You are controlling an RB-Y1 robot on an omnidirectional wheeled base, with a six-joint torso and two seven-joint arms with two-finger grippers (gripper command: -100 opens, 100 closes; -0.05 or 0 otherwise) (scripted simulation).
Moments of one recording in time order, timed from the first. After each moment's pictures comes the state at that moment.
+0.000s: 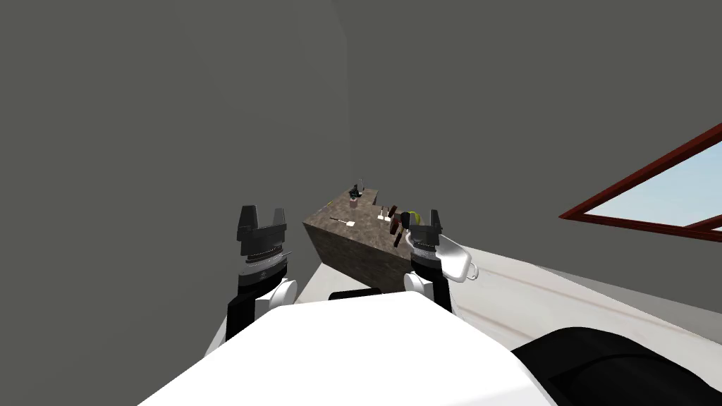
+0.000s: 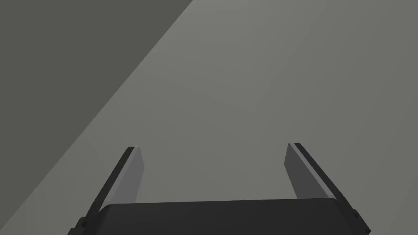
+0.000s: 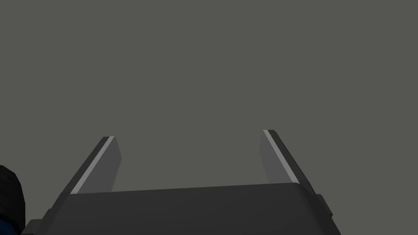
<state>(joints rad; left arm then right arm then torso) 0.51 0.00 -0.02 -2.34 0.03 -0.62 -0.12 0.55 0.02 0.01 -2.26 -0.11 -0.58 -0.09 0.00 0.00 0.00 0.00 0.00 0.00</state>
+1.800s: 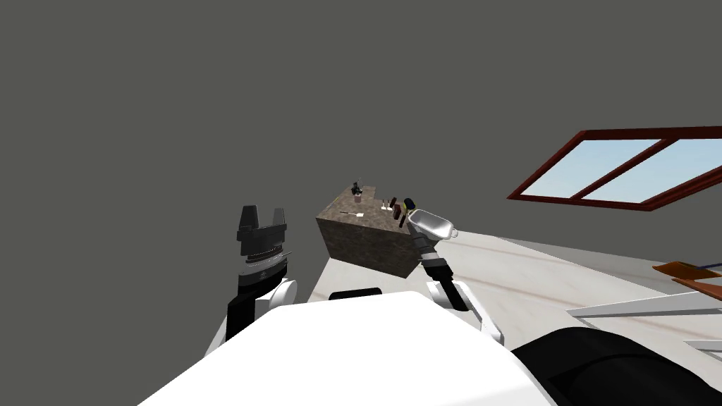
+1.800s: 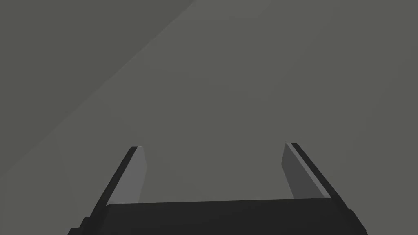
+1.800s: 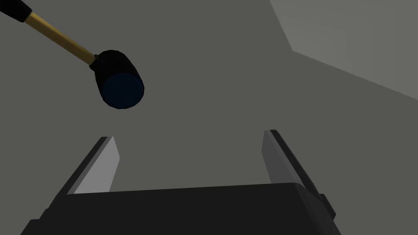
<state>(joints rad) 0.51 0.00 -0.02 -2.34 0.03 -0.62 -0.12 0.54 -0.26 -0.16 -2.04 0.21 -0.38 0.34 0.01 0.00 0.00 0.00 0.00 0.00</state>
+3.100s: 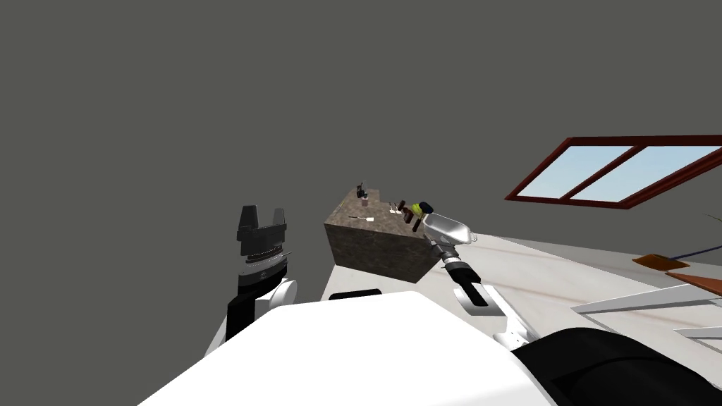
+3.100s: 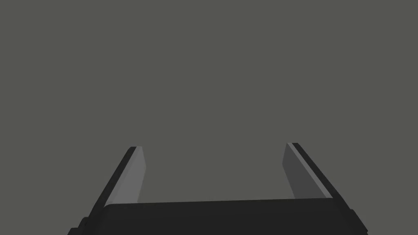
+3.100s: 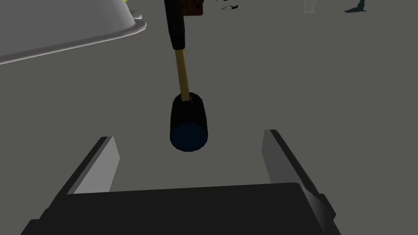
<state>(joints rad) 0.51 0.00 -0.02 -2.34 0.03 -0.62 -0.12 0.51 -0.44 -0.37 -1.74 0.43 -0.25 0.54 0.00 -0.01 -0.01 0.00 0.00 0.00</state>
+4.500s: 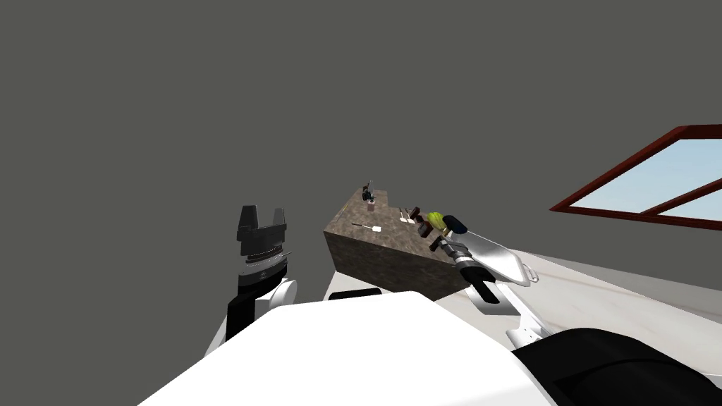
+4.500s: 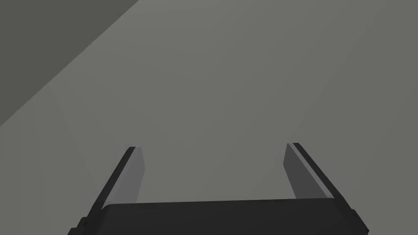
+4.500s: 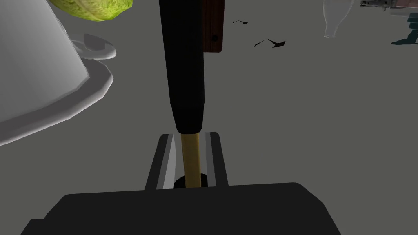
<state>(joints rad) 0.51 0.00 -0.02 -2.34 0.03 -0.62 -0.12 0.48 -0.52 -0.44 -1.64 0.43 -0.22 0.49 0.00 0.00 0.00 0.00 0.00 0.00</state>
